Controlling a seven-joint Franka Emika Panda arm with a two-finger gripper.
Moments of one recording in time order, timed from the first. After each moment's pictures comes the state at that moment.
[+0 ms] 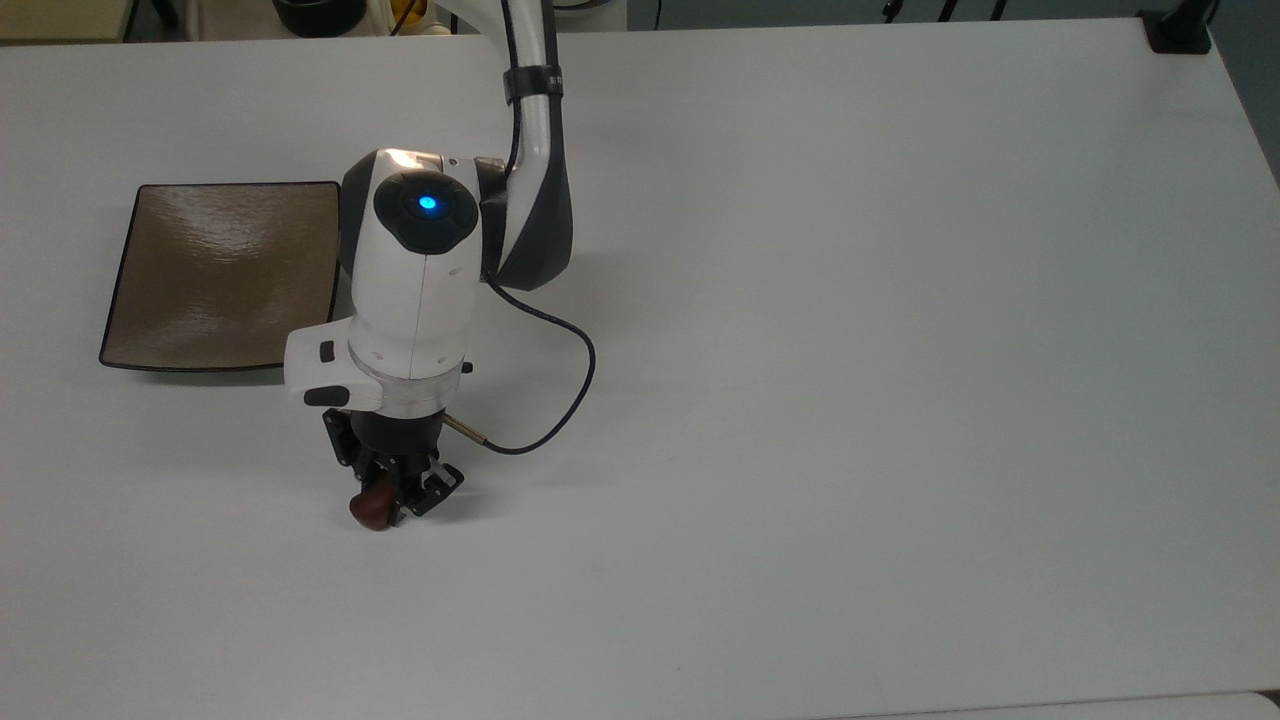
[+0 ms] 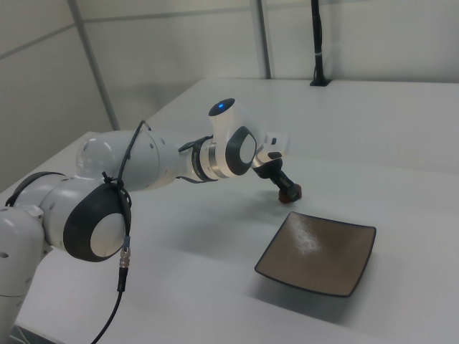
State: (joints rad) arm -0.05 0.87 0.02 -1.20 -0.38 2.43 0.70
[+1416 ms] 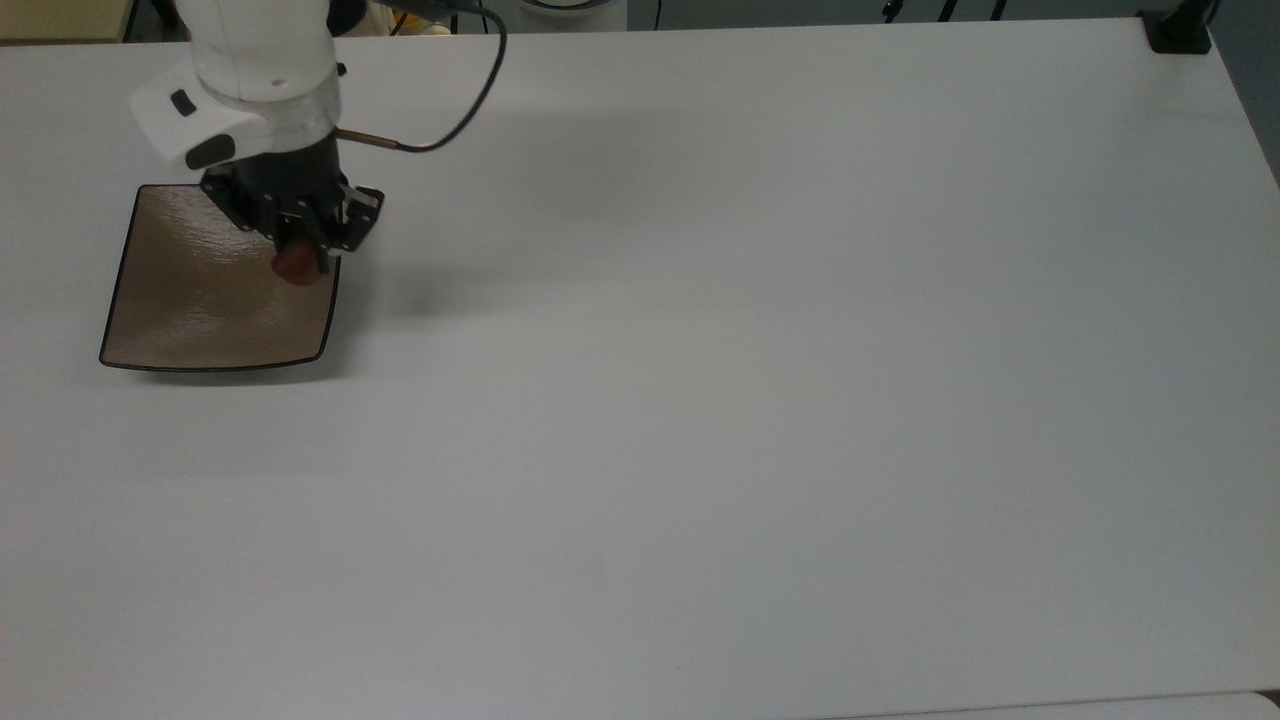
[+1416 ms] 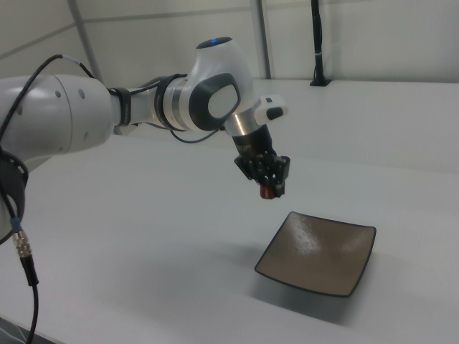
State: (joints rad) arm -0.14 0.31 -0.01 -1.61 -0.17 2.05 -0.05
